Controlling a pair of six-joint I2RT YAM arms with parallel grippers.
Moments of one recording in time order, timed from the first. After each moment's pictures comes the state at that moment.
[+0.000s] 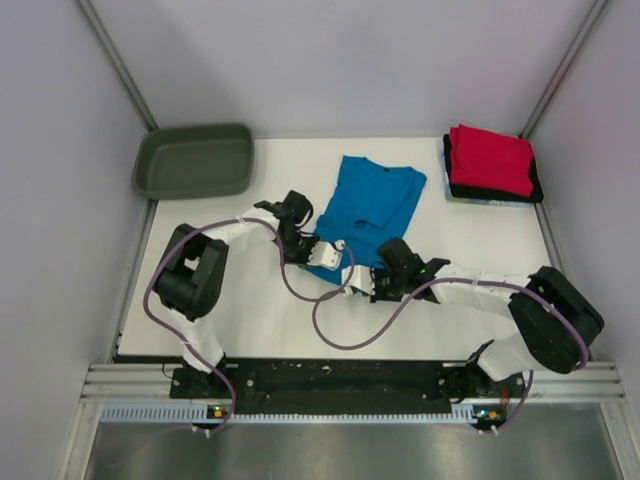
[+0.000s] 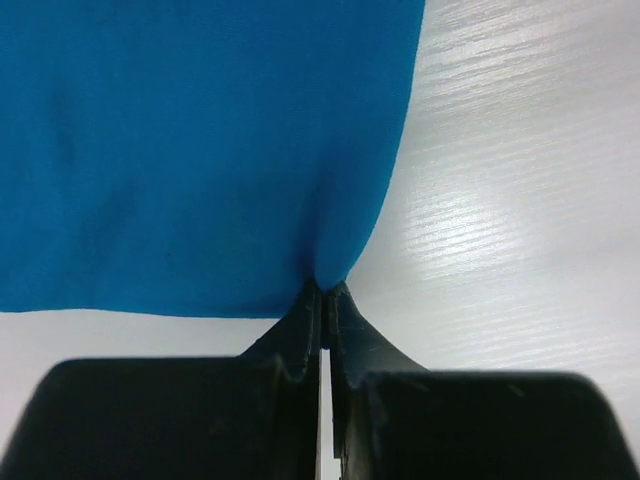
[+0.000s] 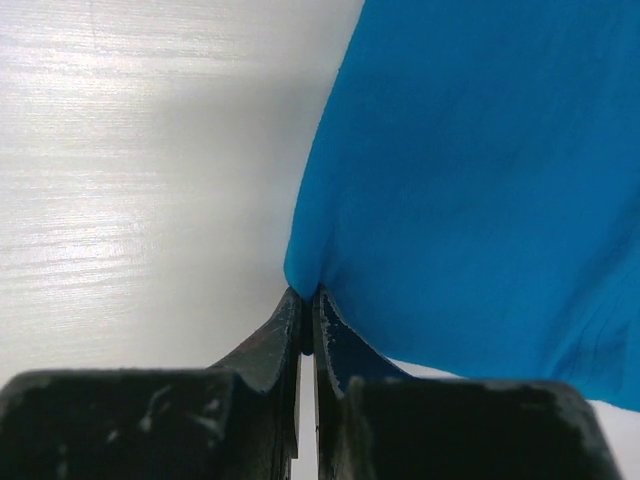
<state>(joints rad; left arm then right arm) -0.51 1.84 1.20 -0.72 0.40 1.34 0.76 1.44 0.66 -0.21 -0.22 -0.83</state>
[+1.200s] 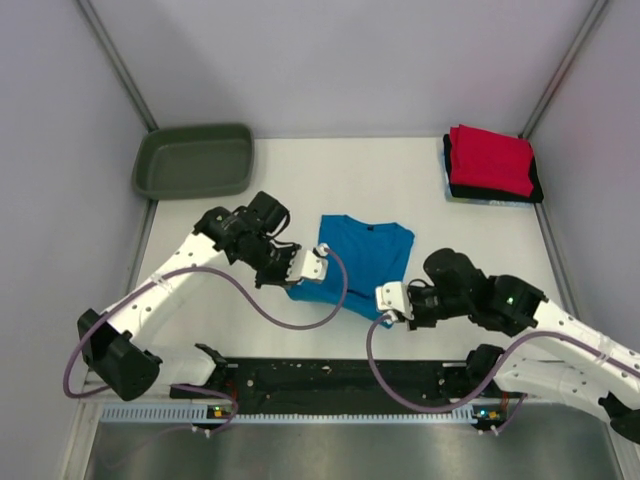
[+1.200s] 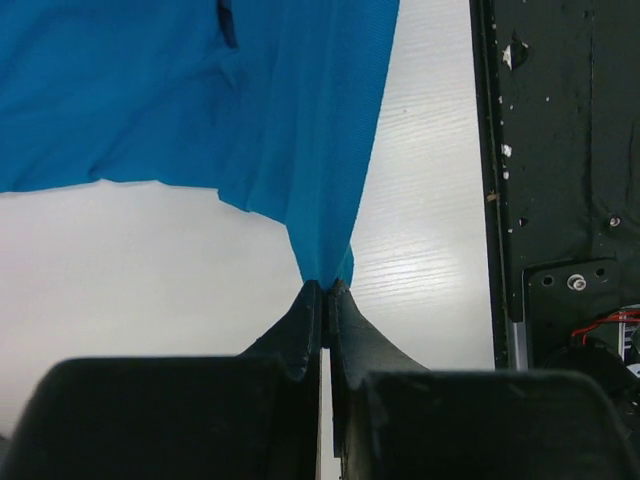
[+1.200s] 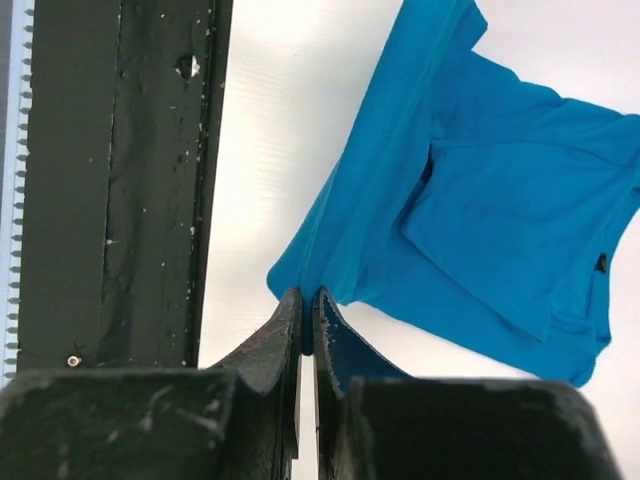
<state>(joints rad) -0.63 1.29 1.24 -1.22 0.48 1.07 0.96 0.80 0.84 -0.83 -0.36 -0.66</state>
